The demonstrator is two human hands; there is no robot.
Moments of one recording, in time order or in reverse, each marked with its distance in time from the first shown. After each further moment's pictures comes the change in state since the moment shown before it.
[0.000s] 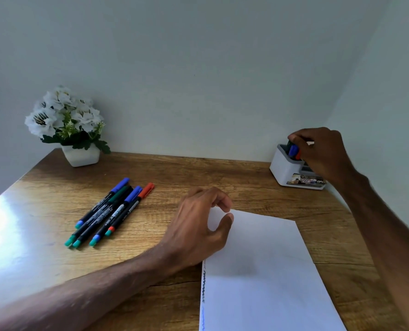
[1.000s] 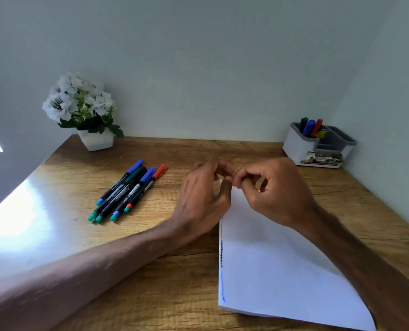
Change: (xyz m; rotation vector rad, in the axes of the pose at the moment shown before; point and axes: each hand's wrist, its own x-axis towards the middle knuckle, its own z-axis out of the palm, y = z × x) left_hand 0.002 0.003 -0.006 -0.073 0.140 -0.055; right_hand -0.114 -0.155 0.019 0.287 -0.187 -0.263
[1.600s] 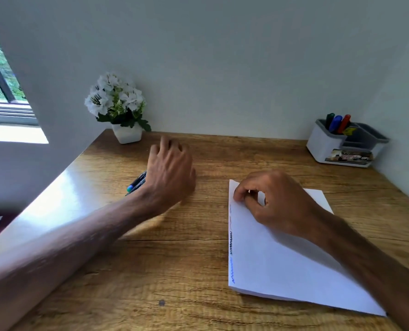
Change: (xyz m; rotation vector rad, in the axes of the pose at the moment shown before) left_hand 0.010 -0.042 -0.073 0.995 -0.102 -0.135; right_hand -0.011 -0.016 0.018 0.023 -0.264 -0.030
